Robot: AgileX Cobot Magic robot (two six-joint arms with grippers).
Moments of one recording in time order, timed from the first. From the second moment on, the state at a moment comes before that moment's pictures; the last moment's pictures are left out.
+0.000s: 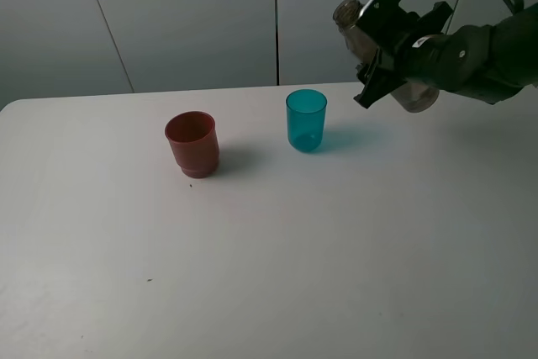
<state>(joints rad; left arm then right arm) -0.14 0.00 -0.51 0.09 1.08 -0.05 0.35 1.83 -0.88 0.44 -0.44 -1.13</state>
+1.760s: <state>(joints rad) -0.14 0.00 -0.51 0.09 1.08 -0.05 0.35 1.99 -1.02 0.46 -0.52 -1.95</state>
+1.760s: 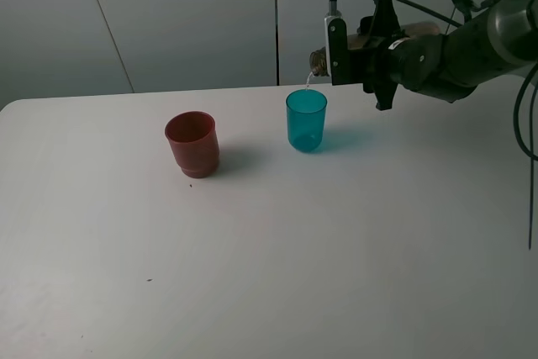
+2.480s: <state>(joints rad) -0.14 0.00 -0.51 0.09 1.08 -0.05 0.35 1.99 -1.02 0.46 -0.53 -2.04</state>
